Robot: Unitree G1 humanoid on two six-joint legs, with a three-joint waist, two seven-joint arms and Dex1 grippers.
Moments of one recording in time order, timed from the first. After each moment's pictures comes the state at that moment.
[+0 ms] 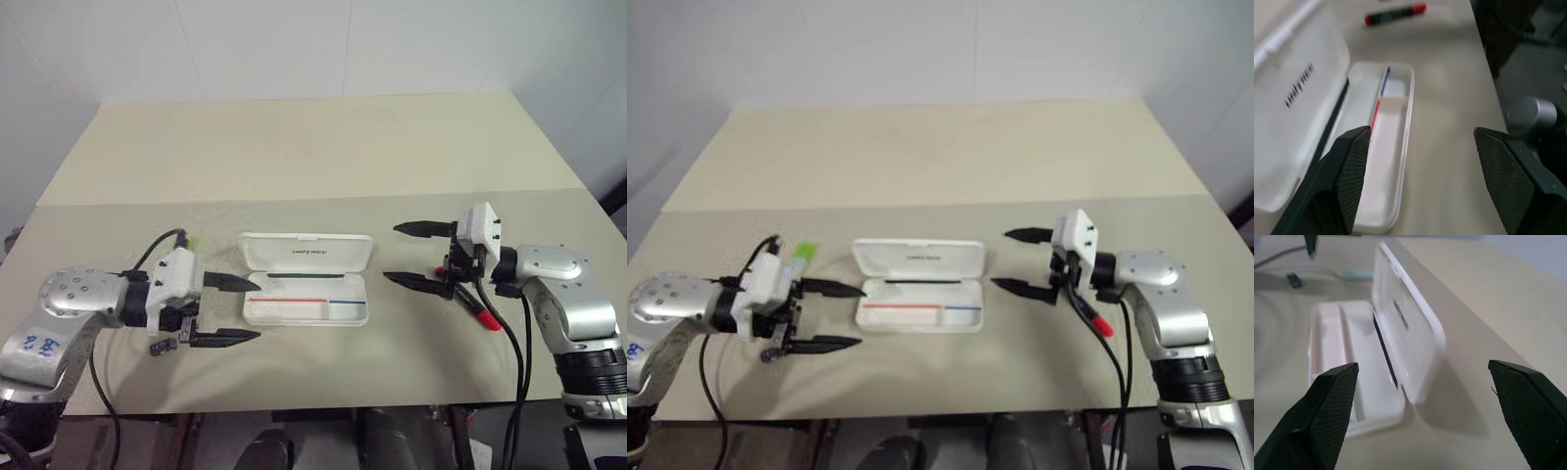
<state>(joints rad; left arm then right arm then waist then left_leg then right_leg) -0.18 0.84 0.21 -0.43 -0.61 0.47 -1.14 -0.44 -0.72 -0.05 -0.01 0.42 0.21 1.17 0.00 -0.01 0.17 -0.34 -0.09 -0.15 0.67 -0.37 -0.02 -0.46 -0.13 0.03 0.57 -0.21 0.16</state>
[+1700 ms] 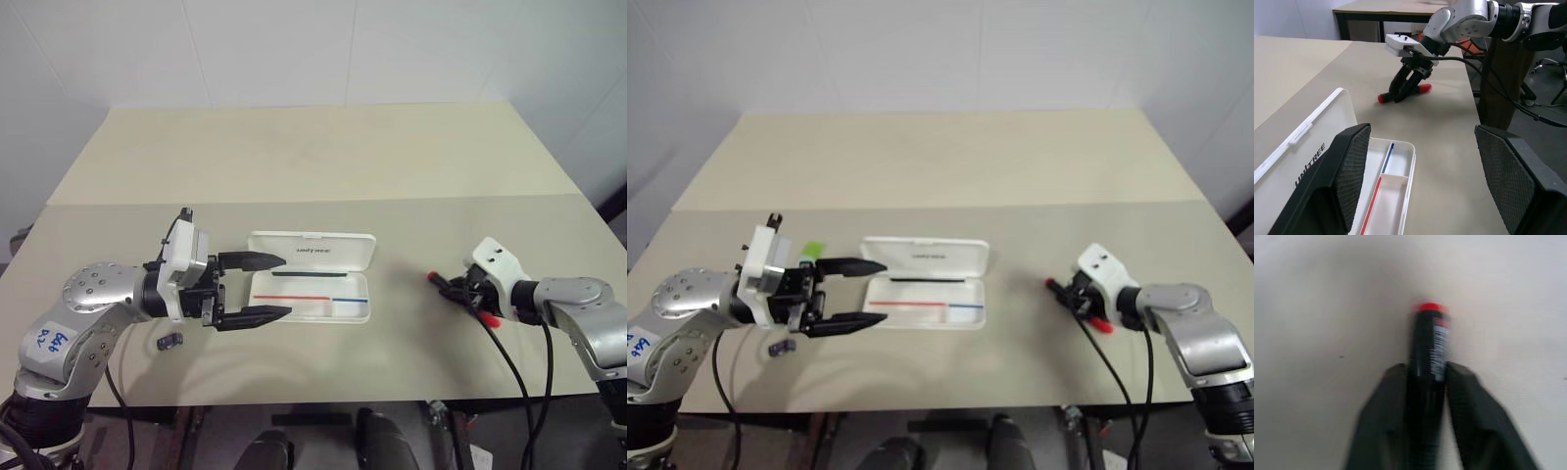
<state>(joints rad) -0.27 0.77 0.14 -0.46 -0.73 0.52 -1.04 -0.29 -0.89 0.01 -0.12 0.25 0.73 0.85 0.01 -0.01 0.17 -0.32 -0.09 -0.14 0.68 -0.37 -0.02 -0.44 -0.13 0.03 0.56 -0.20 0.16</state>
